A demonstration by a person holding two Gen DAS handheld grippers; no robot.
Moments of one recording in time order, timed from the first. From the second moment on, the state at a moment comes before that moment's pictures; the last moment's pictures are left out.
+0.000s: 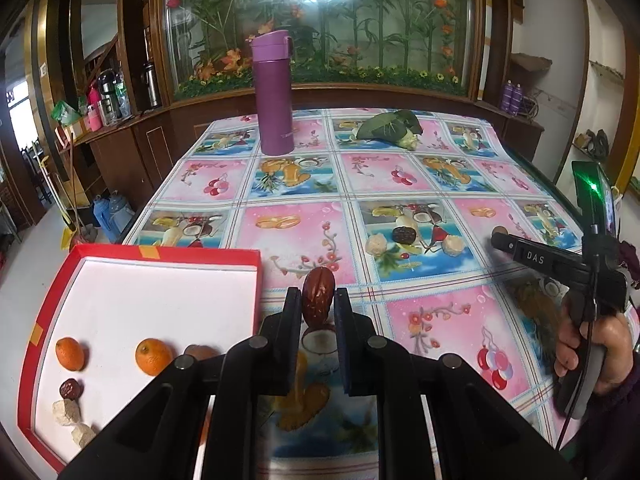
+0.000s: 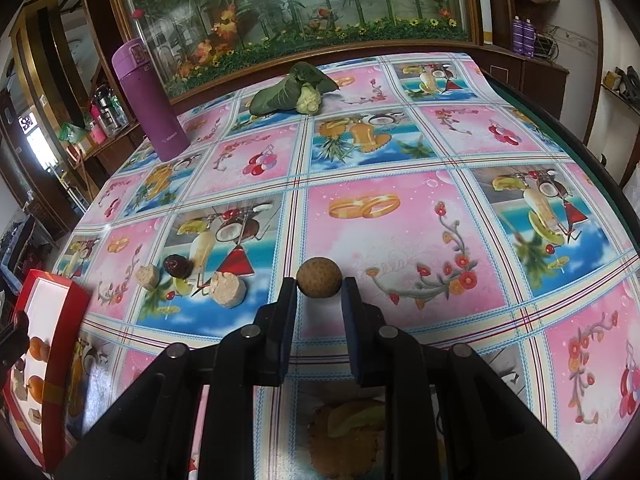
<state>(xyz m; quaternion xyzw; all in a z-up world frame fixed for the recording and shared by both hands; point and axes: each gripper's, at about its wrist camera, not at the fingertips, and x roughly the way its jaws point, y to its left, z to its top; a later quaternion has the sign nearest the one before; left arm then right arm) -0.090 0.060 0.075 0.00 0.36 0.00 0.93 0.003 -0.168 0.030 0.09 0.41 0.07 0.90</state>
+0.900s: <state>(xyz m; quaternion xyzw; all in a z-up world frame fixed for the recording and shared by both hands) -0.147 0.168 0.071 -0.06 0.34 0.08 0.94 -0.028 -0.118 0.054 0.09 0.36 0.11 0.92</state>
